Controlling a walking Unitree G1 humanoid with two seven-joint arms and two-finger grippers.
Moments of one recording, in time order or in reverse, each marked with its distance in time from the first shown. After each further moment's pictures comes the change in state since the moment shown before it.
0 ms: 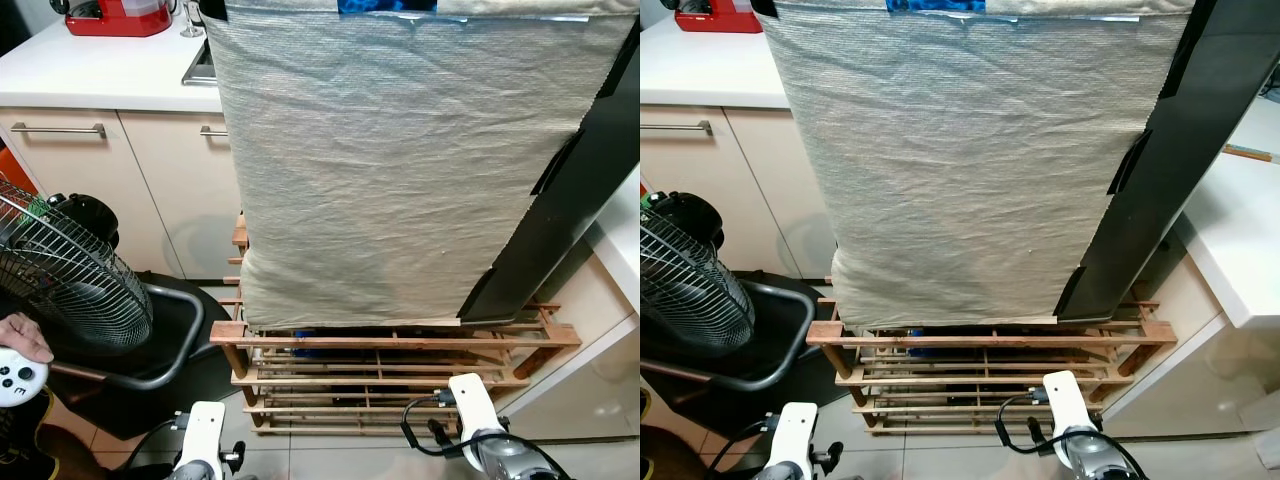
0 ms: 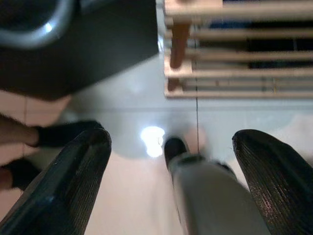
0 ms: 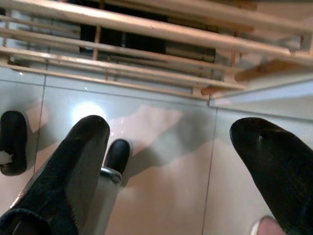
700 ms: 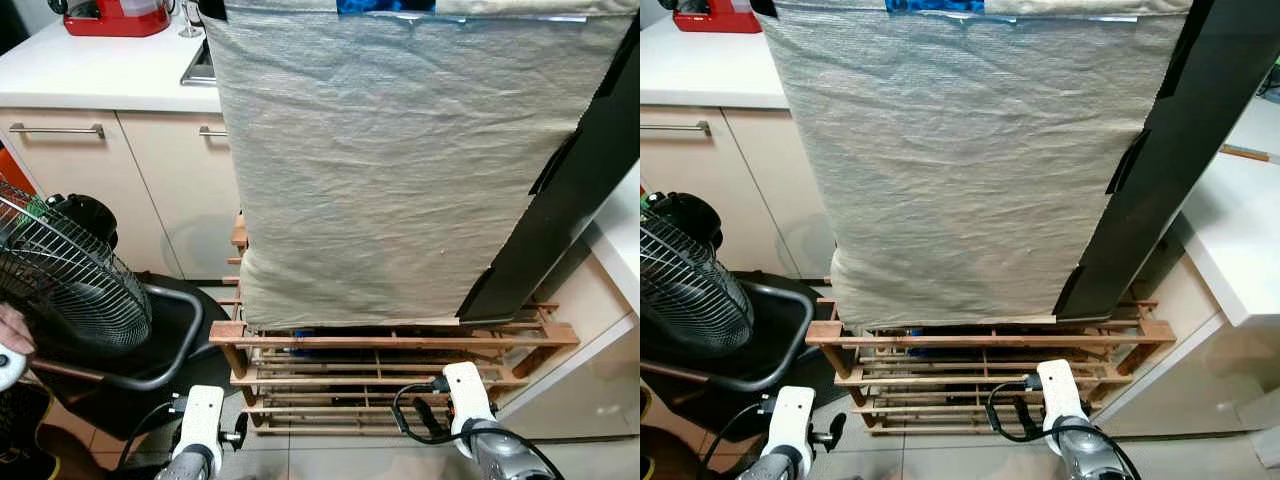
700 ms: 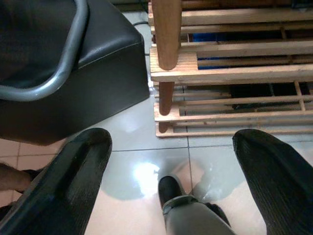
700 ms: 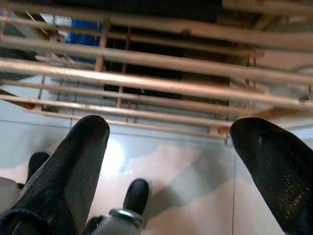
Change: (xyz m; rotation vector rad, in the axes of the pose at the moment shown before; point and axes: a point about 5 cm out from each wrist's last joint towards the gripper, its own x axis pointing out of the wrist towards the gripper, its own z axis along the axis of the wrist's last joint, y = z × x) left arm -0.005 -0.003 0.012 0.006 -0.169 -0.047; right arm -0.002 0.006 0.017 0.064 -0.185 0.064
